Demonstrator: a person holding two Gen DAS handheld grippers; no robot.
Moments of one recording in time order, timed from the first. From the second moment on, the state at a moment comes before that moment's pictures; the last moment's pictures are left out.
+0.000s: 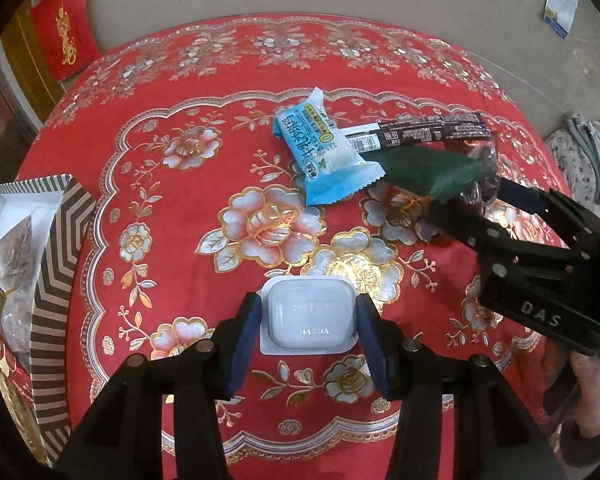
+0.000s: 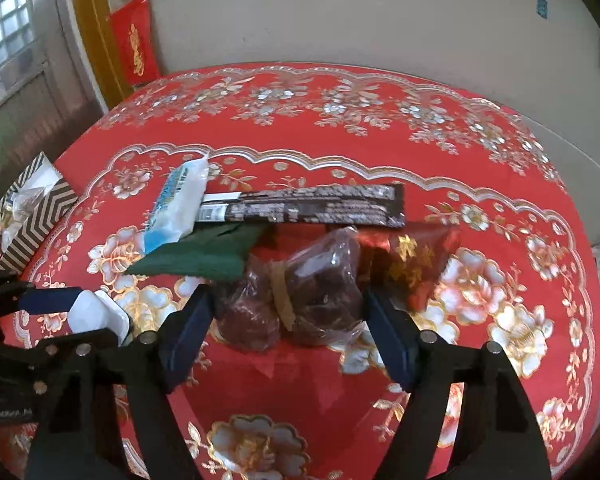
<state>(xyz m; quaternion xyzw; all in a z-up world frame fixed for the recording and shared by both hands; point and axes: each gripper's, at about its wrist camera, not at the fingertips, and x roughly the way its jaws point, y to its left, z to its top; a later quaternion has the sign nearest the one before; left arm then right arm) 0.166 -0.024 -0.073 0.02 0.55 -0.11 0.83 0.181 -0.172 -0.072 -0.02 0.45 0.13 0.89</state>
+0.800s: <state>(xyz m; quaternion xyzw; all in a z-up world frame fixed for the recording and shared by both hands) 0.094 -0.005 -0.046 0.03 0.49 -0.10 0.86 0.080 -0.162 -0.042 -0.03 0.43 0.15 0.89</state>
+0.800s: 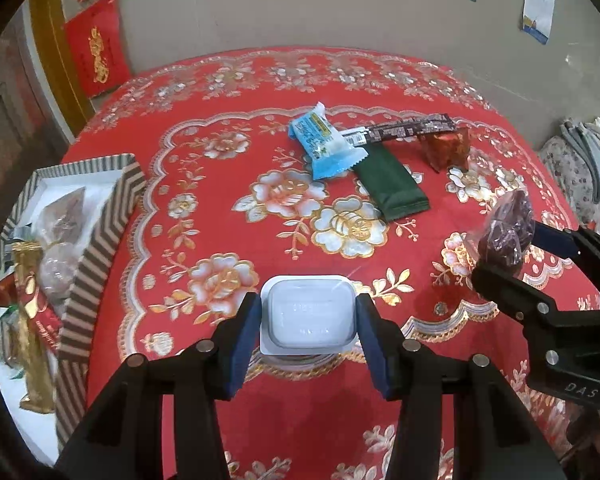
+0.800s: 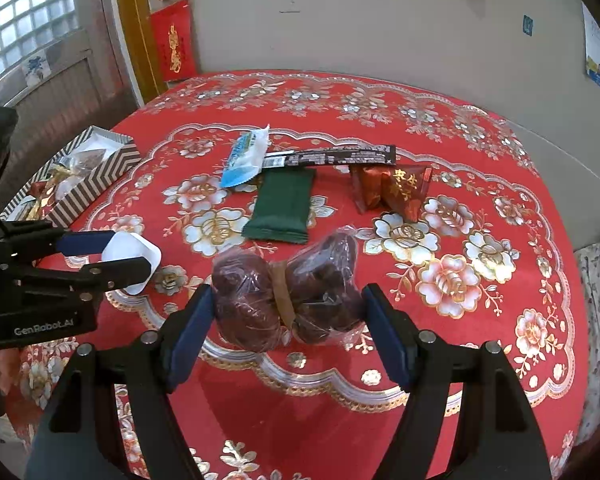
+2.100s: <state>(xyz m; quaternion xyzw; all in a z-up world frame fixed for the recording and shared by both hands) 0.084 0.146 0.004 -0.03 0.46 0.01 0.89 0.090 -0.015 -0.015 -0.07 0.40 0.27 0.88</state>
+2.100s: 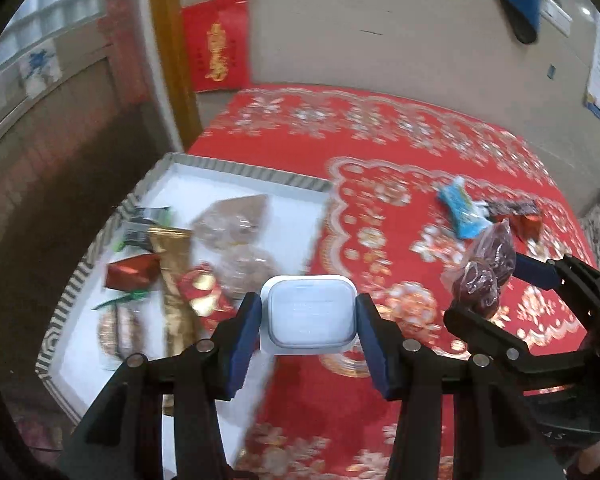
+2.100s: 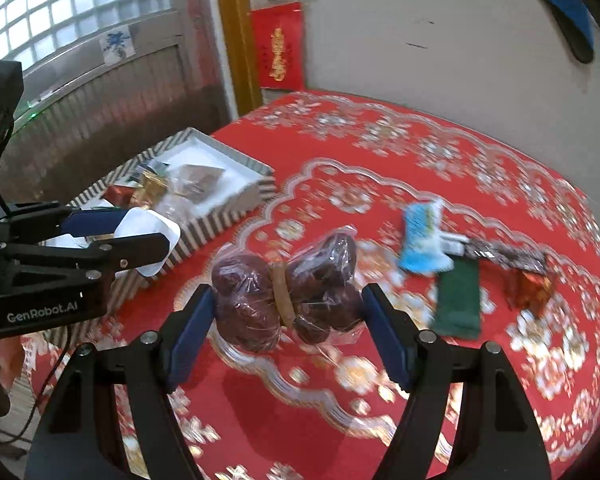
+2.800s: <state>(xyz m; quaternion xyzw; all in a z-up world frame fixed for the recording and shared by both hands) 0.087 0.271 -0.012 -0.07 0.46 0.10 0.88 0.129 0.119 -0.030 -0.10 0.41 0.33 0.84</state>
